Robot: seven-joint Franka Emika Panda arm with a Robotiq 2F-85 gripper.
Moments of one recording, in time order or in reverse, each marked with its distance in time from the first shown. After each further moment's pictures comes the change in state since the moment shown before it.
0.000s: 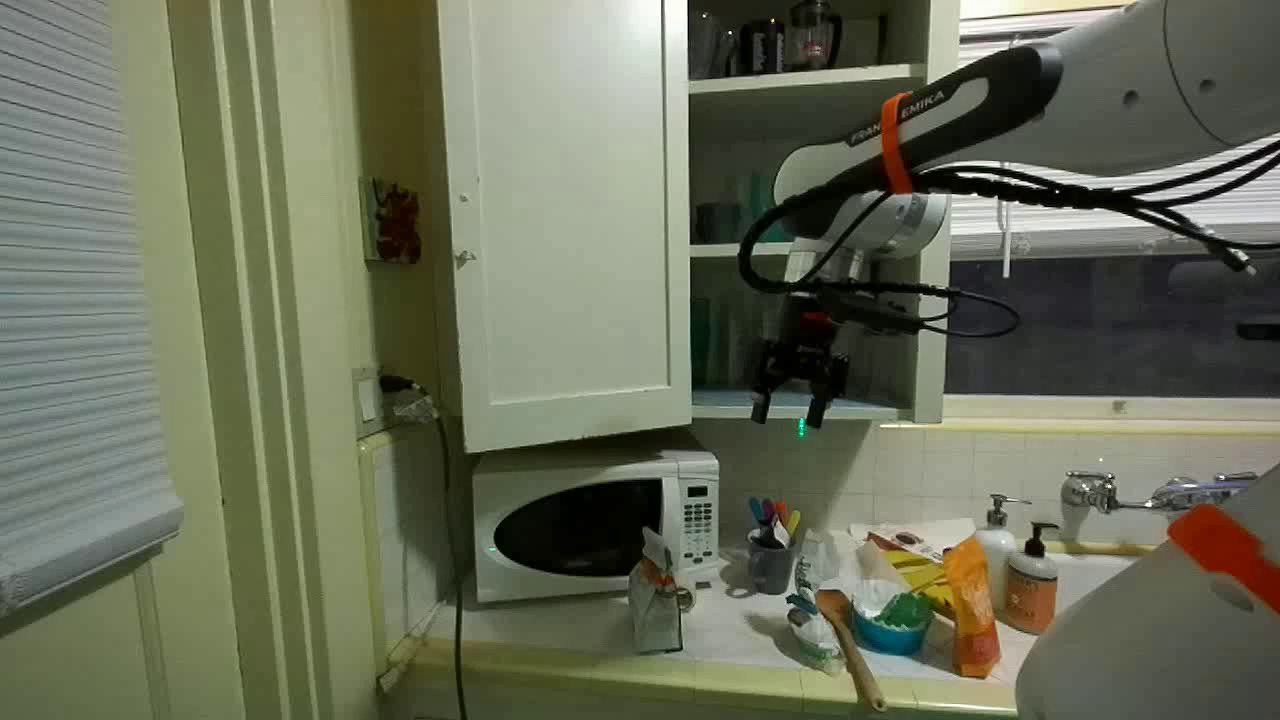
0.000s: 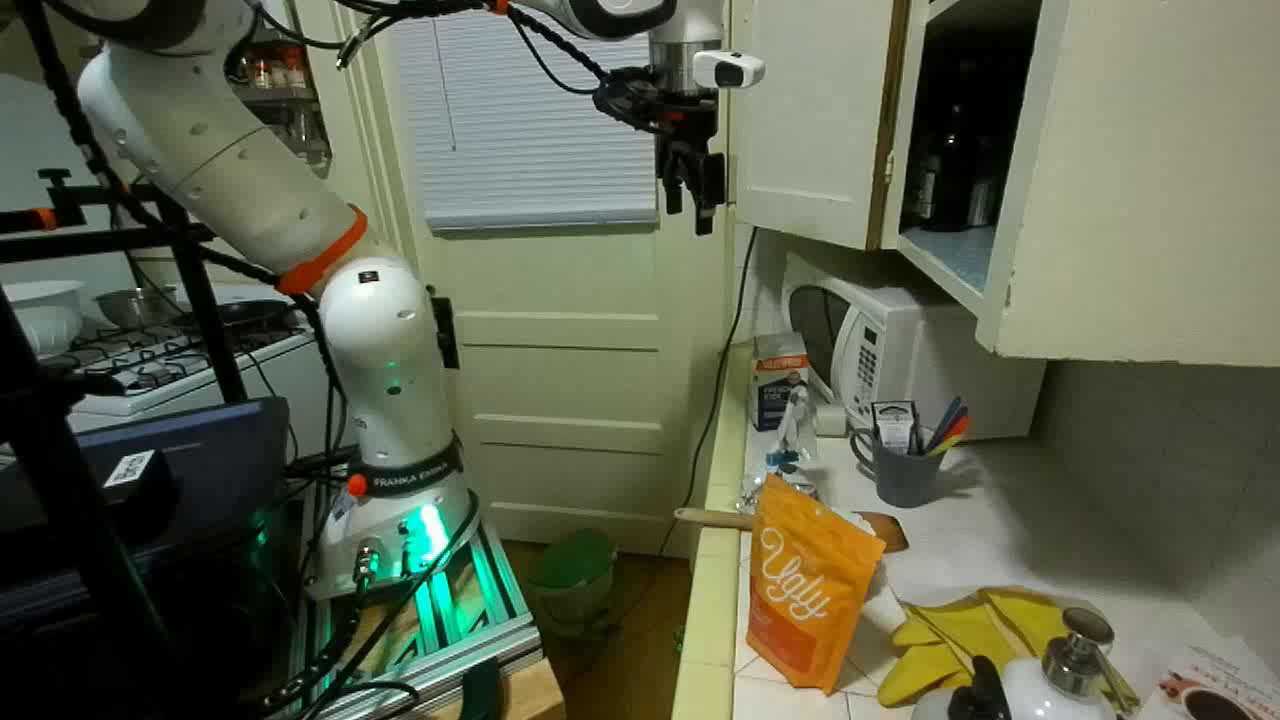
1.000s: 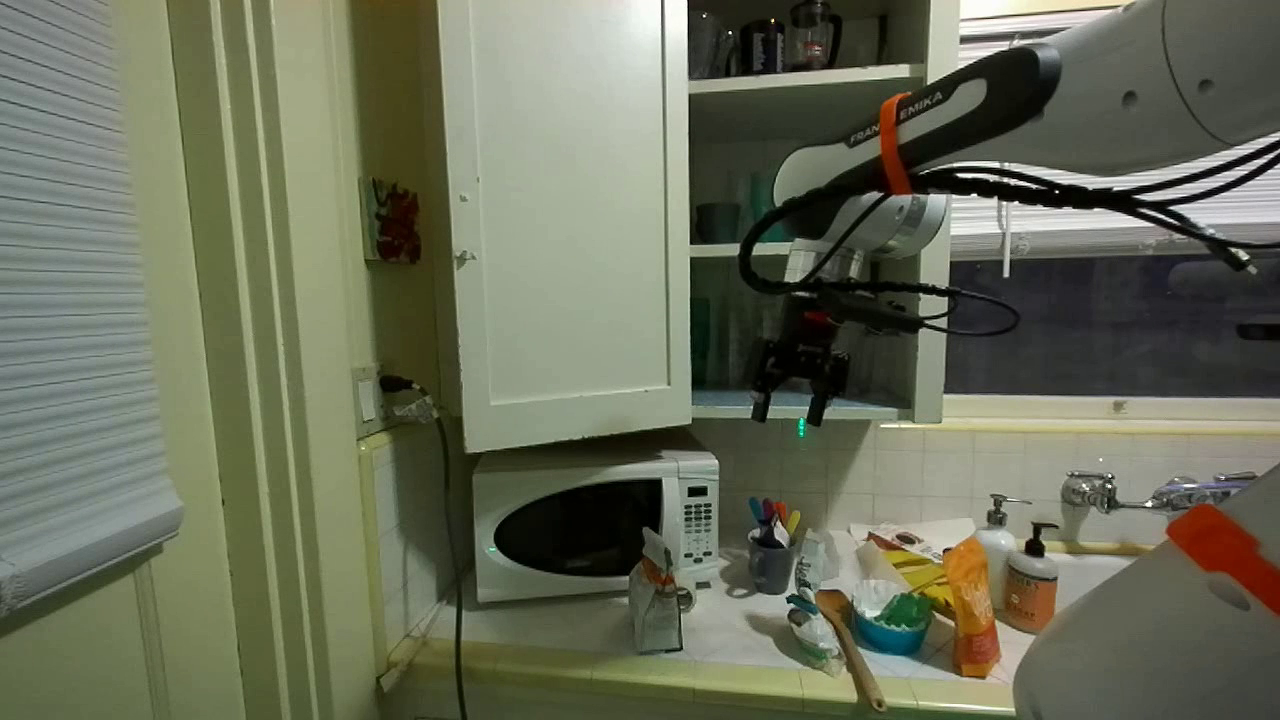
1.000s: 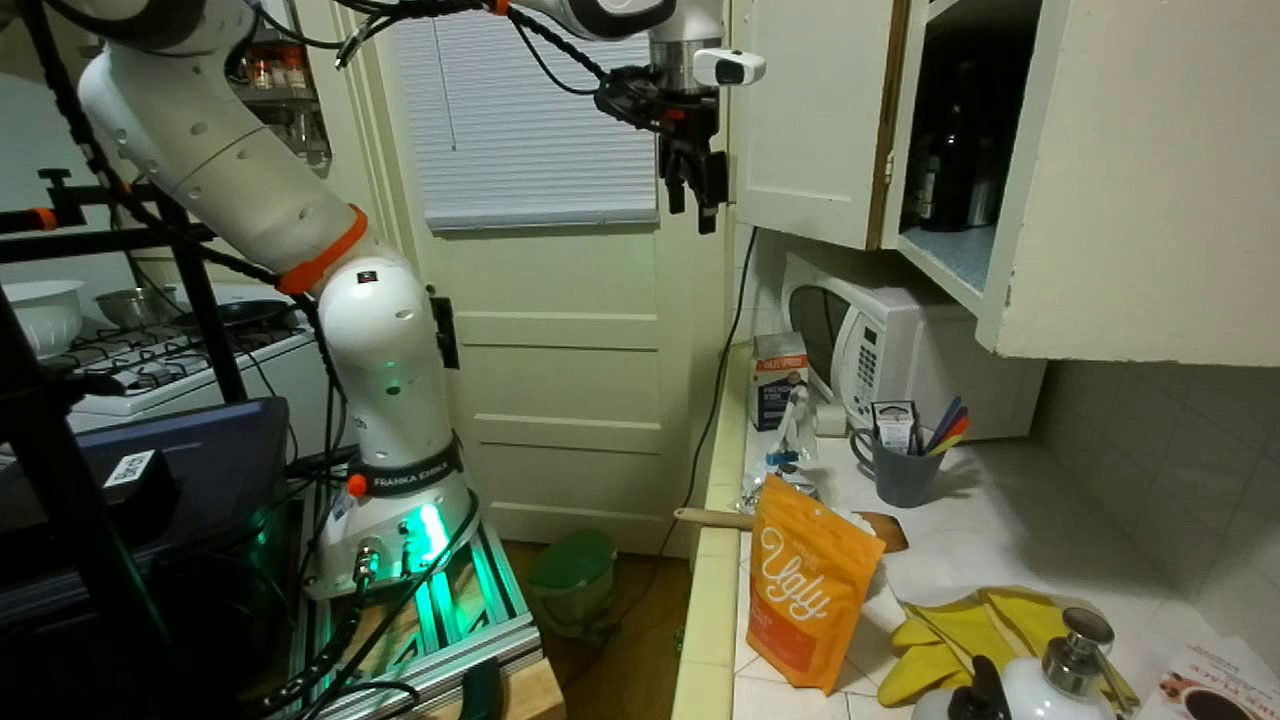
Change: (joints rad) arm -0.014 0.000 0.011 -0.002 -0.006 0.018 0.000
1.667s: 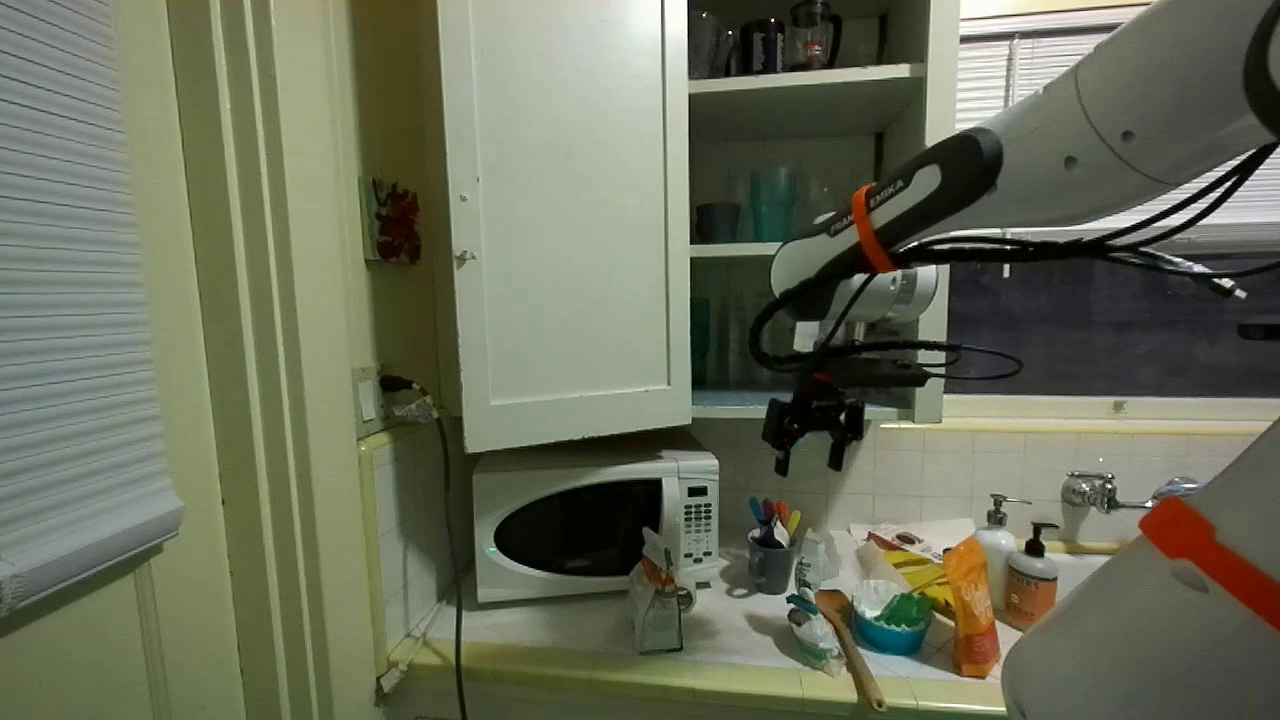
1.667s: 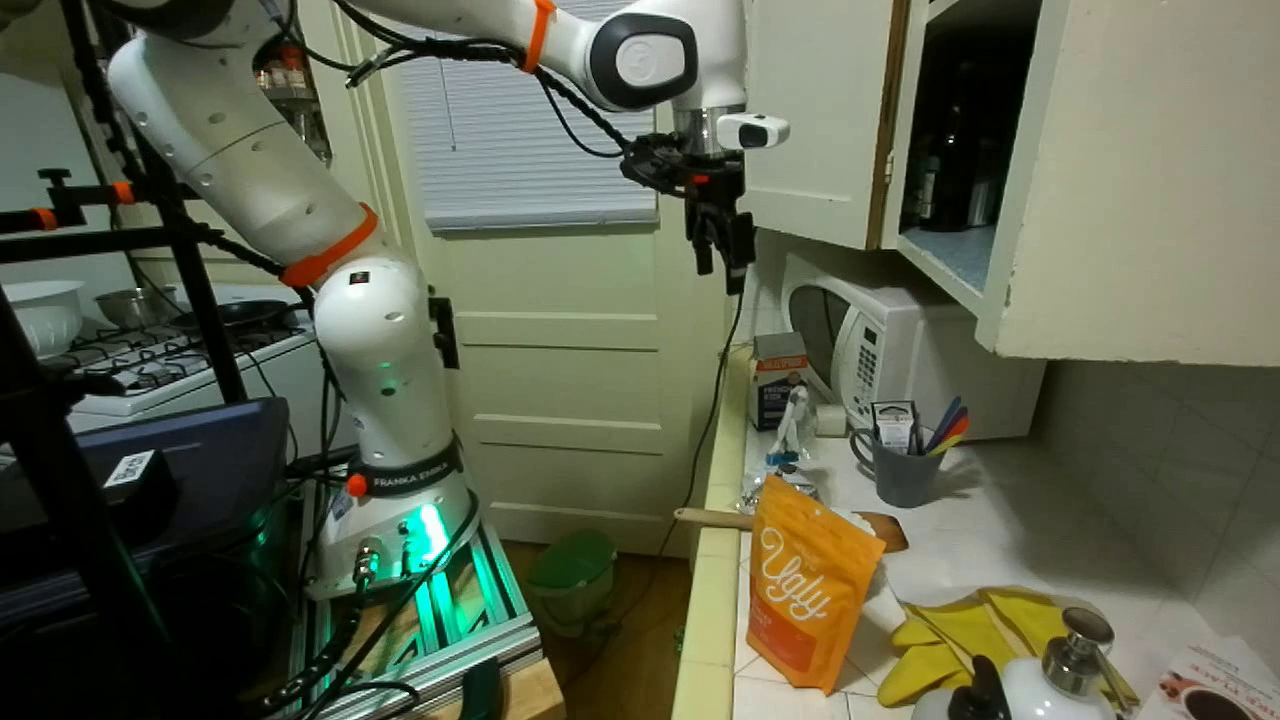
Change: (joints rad) arm -0.076 0.096 -0.001 -0.120 -0.099 0.216 -0.006
